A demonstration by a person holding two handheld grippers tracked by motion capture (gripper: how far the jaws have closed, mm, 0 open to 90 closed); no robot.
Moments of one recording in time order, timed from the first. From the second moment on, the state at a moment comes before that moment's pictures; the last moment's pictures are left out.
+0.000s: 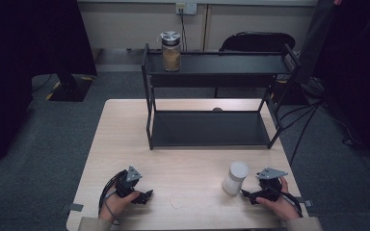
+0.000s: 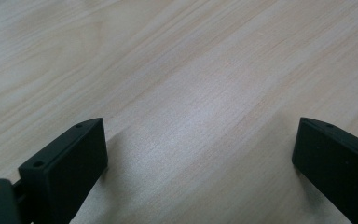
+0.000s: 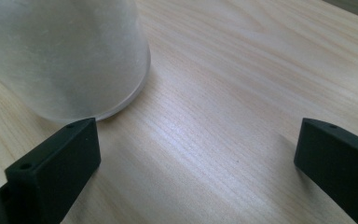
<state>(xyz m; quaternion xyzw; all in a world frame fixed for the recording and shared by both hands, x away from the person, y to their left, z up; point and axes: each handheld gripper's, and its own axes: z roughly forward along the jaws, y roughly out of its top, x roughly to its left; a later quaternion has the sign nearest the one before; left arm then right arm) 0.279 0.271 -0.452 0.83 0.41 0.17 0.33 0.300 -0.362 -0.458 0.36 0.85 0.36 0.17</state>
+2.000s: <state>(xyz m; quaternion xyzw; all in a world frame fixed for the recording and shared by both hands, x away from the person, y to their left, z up) 0.274 0.277 -0.465 0.82 0.40 0.18 0.36 0.302 -0.361 -0.450 0.36 0.85 0.35 0.16</state>
